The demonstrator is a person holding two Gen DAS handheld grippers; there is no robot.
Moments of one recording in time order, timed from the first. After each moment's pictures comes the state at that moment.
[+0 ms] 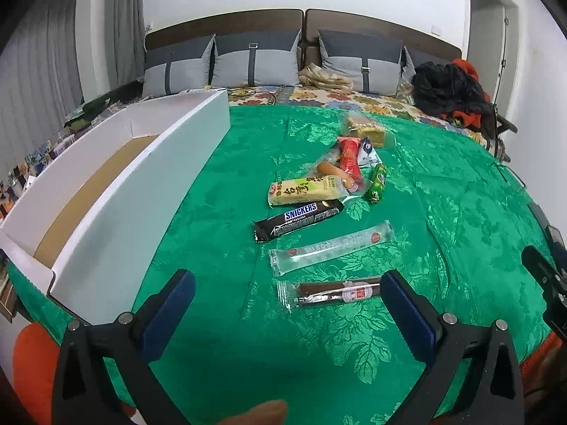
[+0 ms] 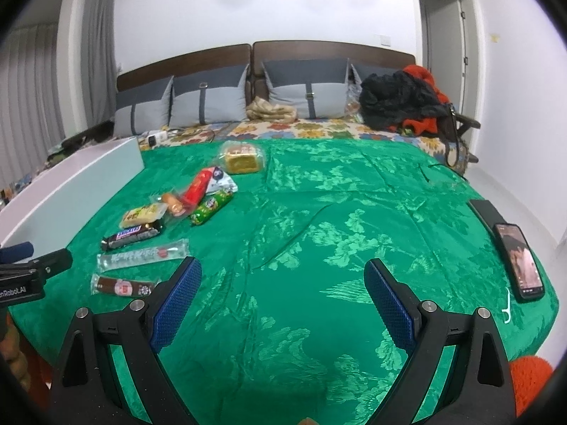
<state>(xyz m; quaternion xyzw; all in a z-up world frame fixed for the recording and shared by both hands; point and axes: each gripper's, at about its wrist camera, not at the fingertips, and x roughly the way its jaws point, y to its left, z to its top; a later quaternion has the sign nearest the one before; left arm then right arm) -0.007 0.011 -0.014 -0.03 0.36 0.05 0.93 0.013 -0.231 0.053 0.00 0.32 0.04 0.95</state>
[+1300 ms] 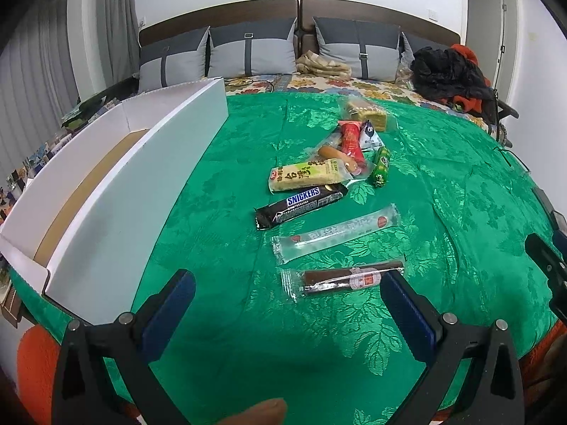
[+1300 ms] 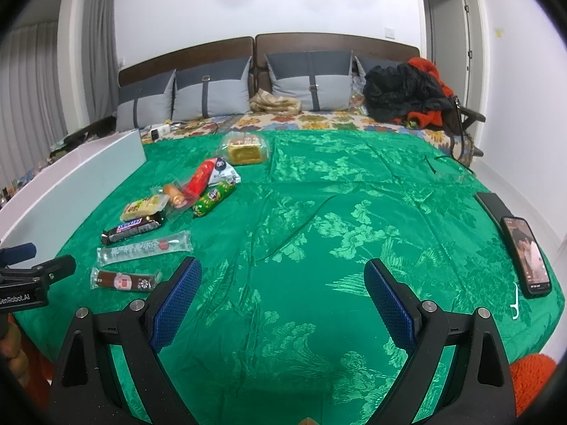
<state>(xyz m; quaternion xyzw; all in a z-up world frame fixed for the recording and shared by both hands) -0.003 0.012 -0.024 -0.02 0.39 0.05 0.92 0.016 -0.231 0.043 0.00 0.33 0.05 0.94</state>
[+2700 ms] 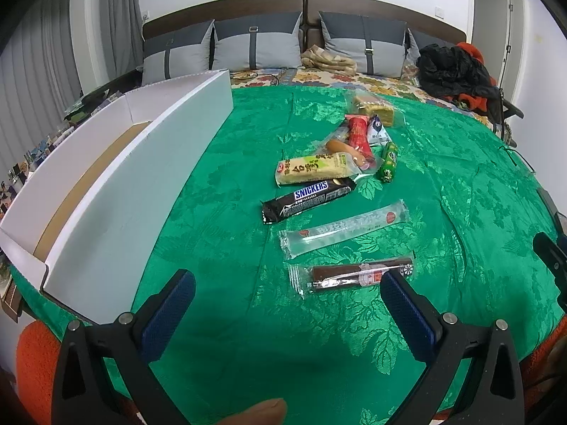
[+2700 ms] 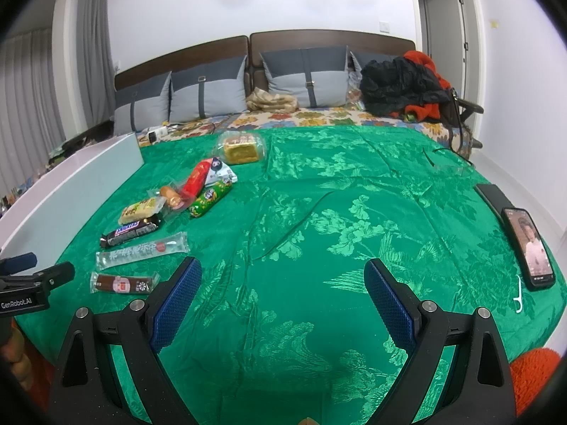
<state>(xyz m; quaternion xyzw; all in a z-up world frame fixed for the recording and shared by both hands) 0.000 0.018 -0.029 -0.02 0.40 0.05 0.92 0.018 -0.237 0.039 0.01 0.33 0.04 0.94</state>
